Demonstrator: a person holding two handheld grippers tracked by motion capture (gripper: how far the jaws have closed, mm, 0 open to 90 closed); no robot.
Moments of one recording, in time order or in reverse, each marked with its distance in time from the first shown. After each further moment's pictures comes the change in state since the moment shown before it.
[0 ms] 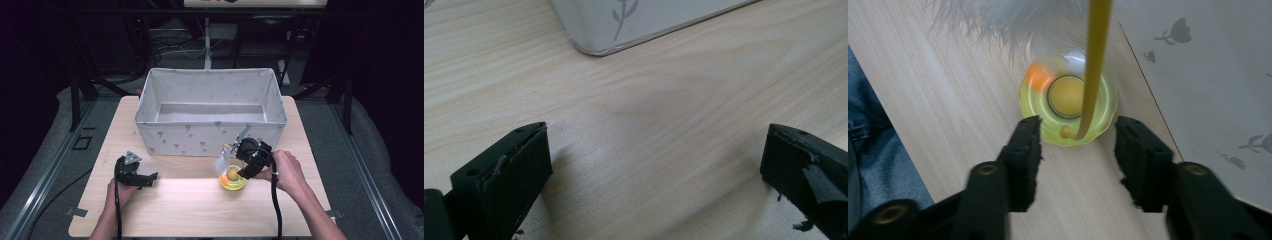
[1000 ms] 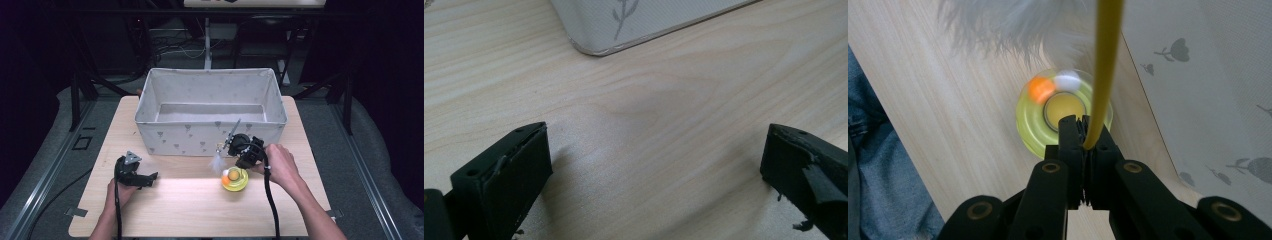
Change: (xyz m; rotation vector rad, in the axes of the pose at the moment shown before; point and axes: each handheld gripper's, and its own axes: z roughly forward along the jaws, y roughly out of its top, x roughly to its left) left arm 0.000 0.000 0.000 0.000 0.000 0.000; right arm -0.001 0.022 -0.001 0.058 -0.006 -0.048
